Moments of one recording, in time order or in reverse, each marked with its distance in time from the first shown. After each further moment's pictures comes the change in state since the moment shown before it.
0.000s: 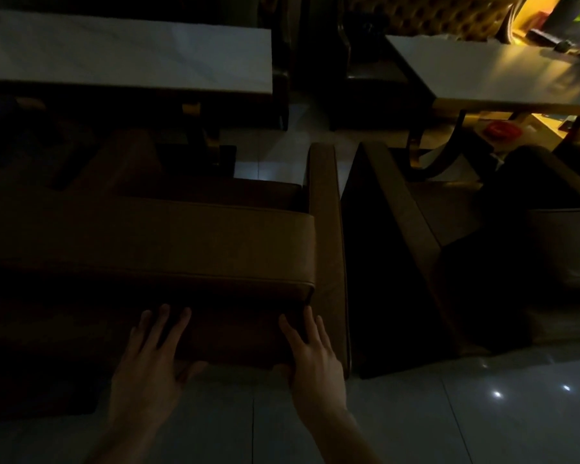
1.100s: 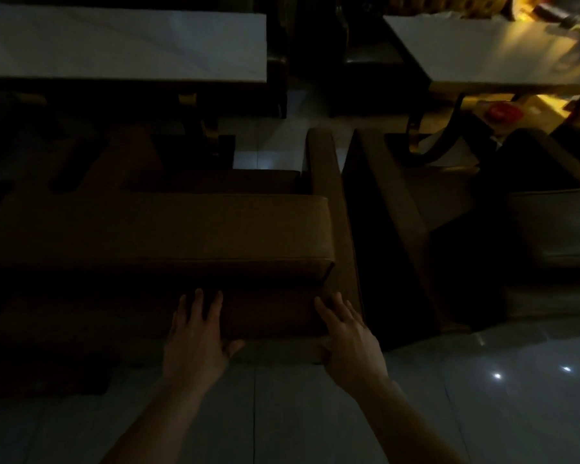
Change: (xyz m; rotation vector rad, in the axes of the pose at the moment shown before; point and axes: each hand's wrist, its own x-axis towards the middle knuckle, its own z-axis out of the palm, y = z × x) left_hand 0.004 0.086 -0.013 0.023 -0.181 -0.078; right_hand -0.022 0.064 -0.050 -0.058 -0.047 -0.006
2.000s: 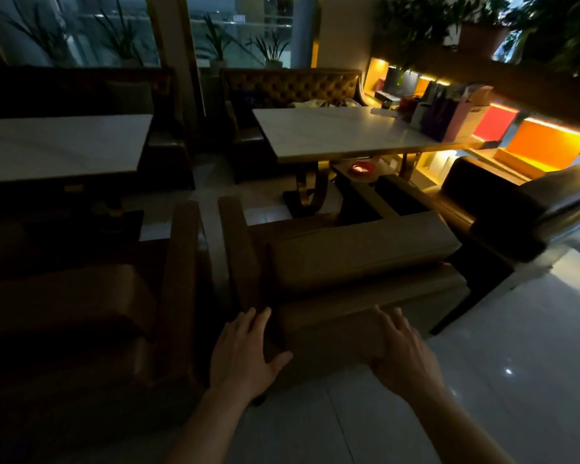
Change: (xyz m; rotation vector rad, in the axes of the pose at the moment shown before) left_hand -0.125 0.464 -0.058 -0.174 -0.015 0.354; right_hand -0.231 0.348 -0.270 -0.033 0.225 0.423
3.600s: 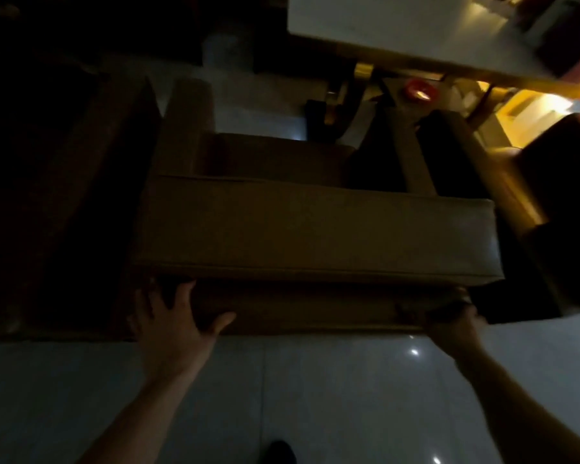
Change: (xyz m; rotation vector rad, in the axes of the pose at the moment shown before) left_hand 0.189 0.088 0.215 -0.028 0.218 -0.653; right_hand 0.358 0.361 0.073 0.136 -0.226 0.471
